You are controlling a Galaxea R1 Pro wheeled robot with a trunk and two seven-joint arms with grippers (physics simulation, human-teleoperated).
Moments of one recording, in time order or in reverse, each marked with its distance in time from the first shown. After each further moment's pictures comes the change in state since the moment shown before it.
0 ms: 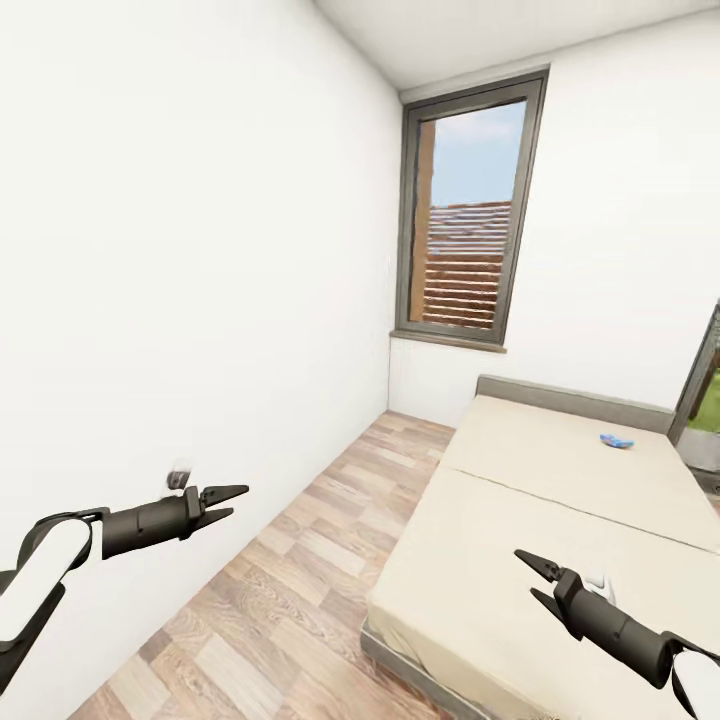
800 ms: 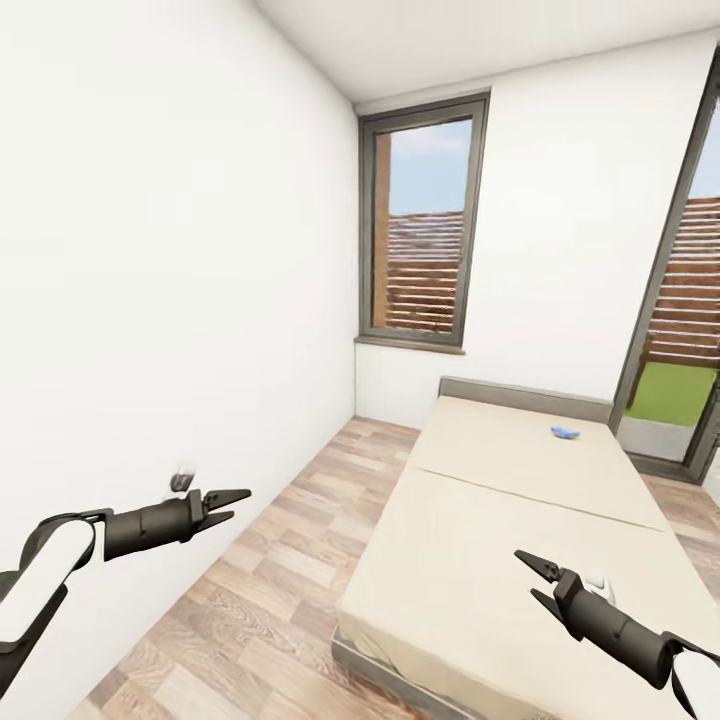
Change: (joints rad) left arm 0.000 0.000 -0.013 0.000 -0.031 0.000 0.001; right arm 0.000 0.000 0.000 0.003 0.000 -0.001 -0.003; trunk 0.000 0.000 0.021
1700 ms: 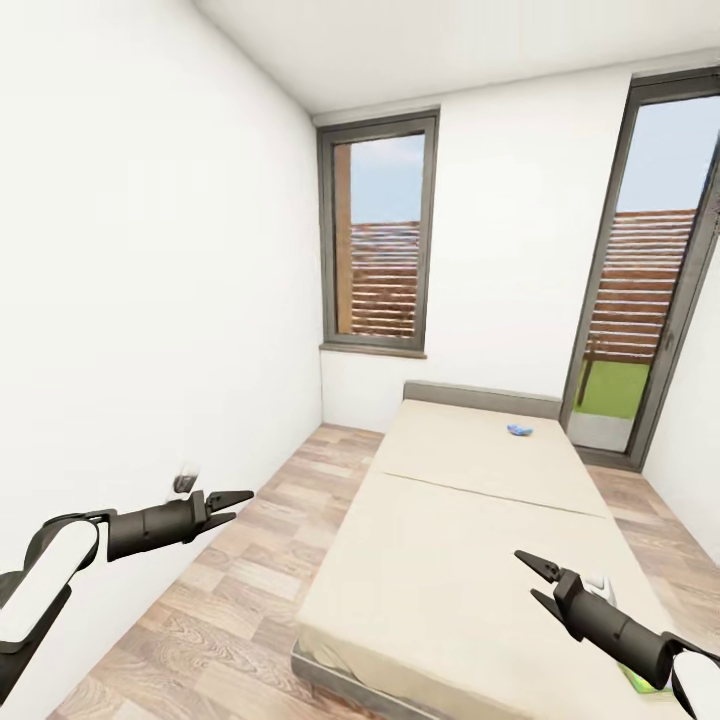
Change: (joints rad) left arm 0.000 -0.011 -0.001 0.000 -0.016 0.000 0.000; right arm 0.000 0.000 0.000 0.002 0.000 -0.001 -0.001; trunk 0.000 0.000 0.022
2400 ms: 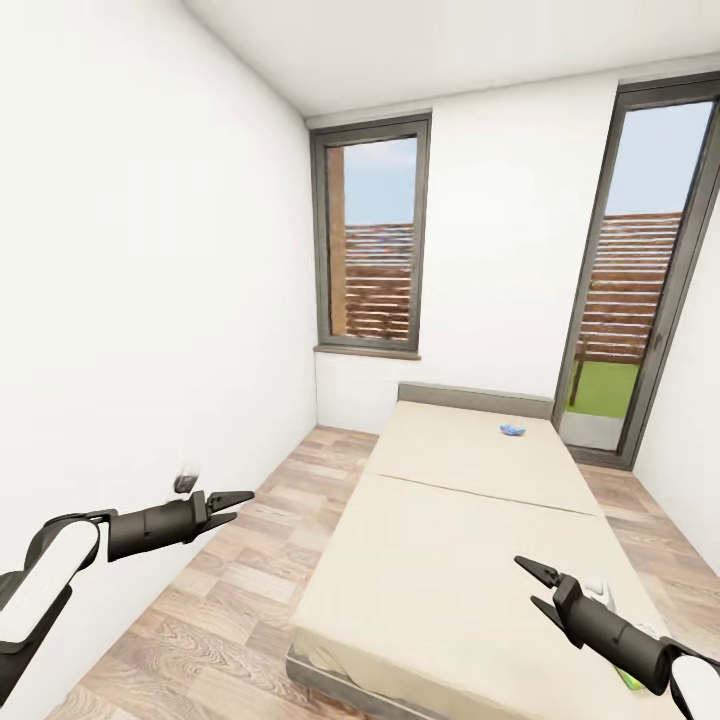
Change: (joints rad) left arm 0.000 -0.002 0.000 0.000 -0.004 0.000 0.000; right arm -0.002 0.000 0.000 0.034 0.003 -0.001 -0.004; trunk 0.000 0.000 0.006
